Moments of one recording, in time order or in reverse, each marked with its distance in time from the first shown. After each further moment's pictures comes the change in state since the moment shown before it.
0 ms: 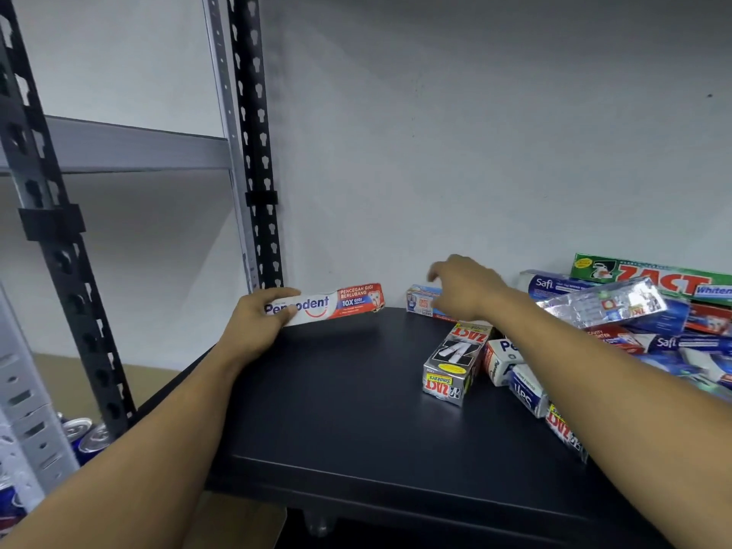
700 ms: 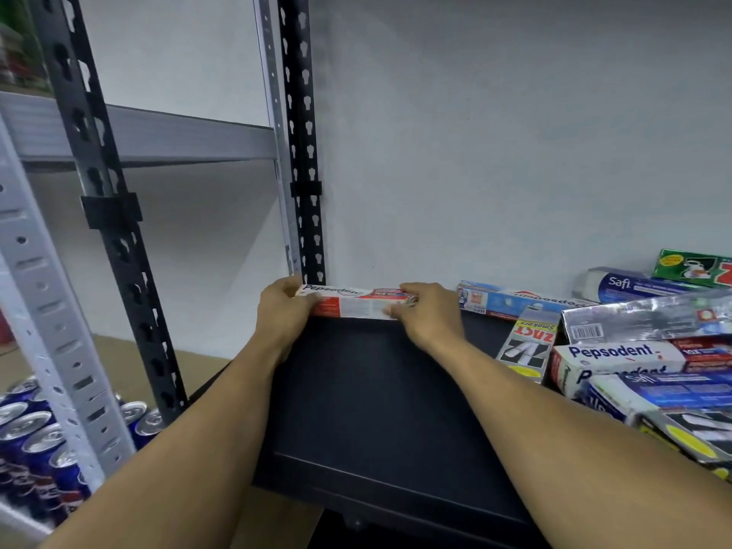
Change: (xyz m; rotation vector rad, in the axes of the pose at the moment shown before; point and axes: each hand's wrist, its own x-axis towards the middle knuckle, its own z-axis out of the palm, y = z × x) left_hand 0.014 -0.017 -0.006 -0.246 0.201 -0.231; right_hand 0.008 -0.109 0.076 0.787 0.198 0.082
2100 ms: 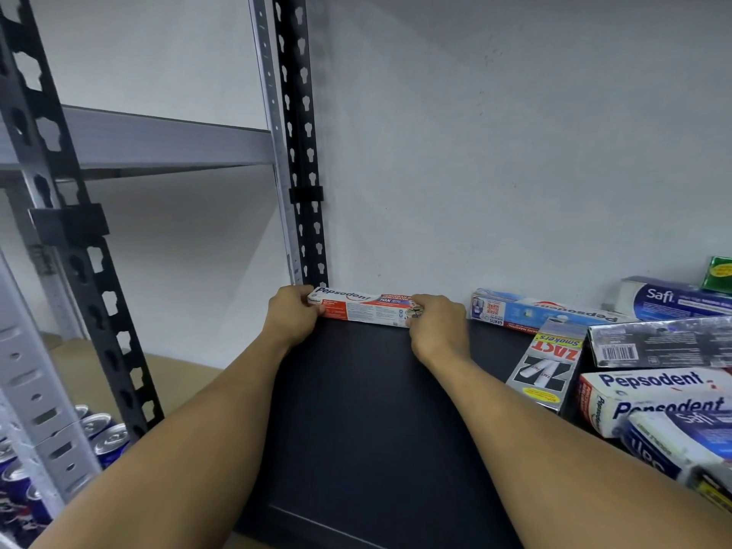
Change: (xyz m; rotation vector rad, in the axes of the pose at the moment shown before) left_hand 0.048 -0.004 0.017 0.505 -0.026 0.151; right_hand 0.029 0.017 0.020 -0.111 0.055 0.006
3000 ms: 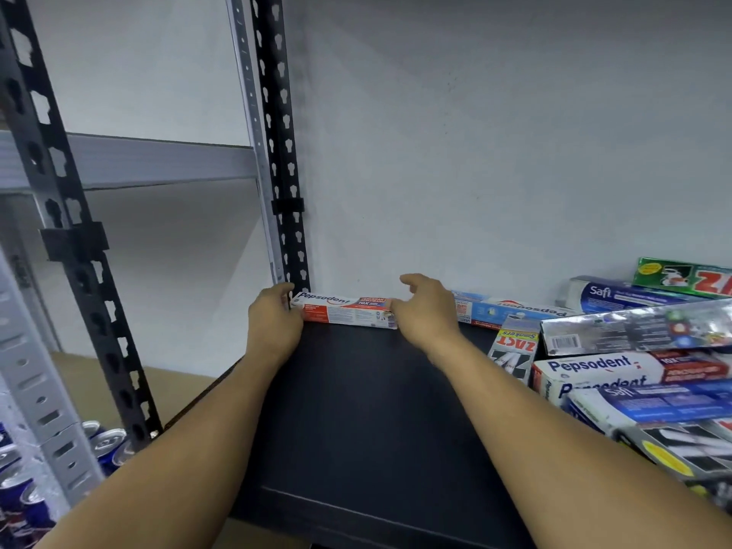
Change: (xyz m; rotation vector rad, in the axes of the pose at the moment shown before) left_hand -0.039 0.019 -0.008 -0.004 0.191 0.089; right_hand -0.019 -0.023 -0.055 0.259 -0.049 0.071
